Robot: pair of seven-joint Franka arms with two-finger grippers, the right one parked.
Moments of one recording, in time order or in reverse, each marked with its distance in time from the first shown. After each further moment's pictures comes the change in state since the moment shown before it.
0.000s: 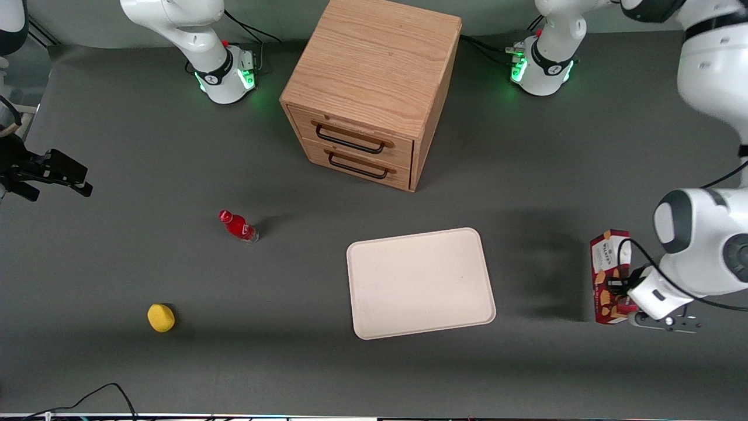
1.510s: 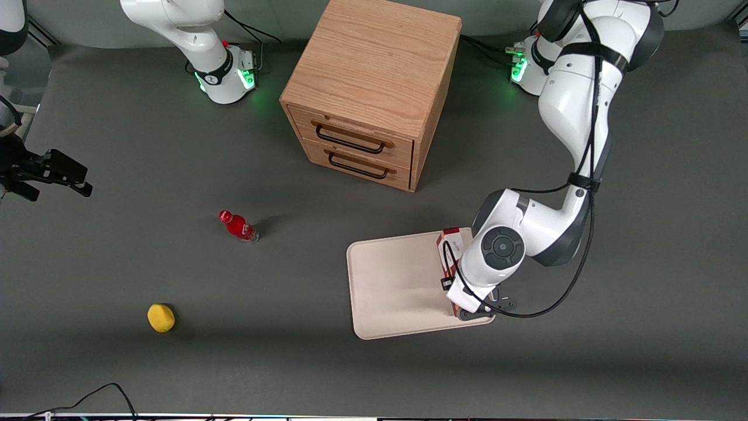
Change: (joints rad) arm -0.466 0.274 0.001 0.202 -0.011 0.106 -0.731
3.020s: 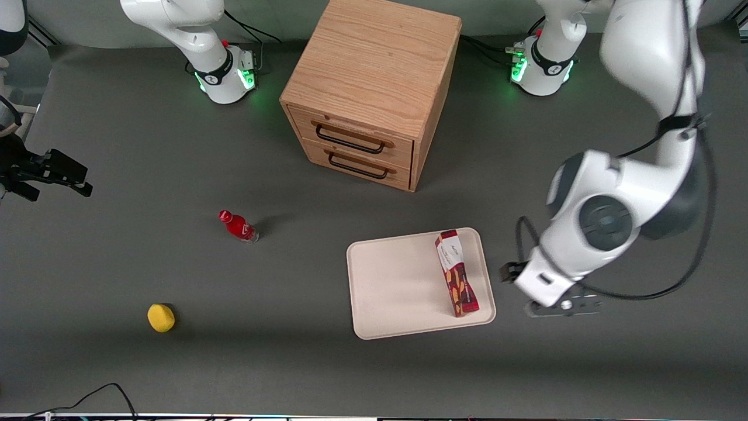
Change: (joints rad) arm 0.166 -0.338 0.010 -0.101 0.018 -0.269 0.372
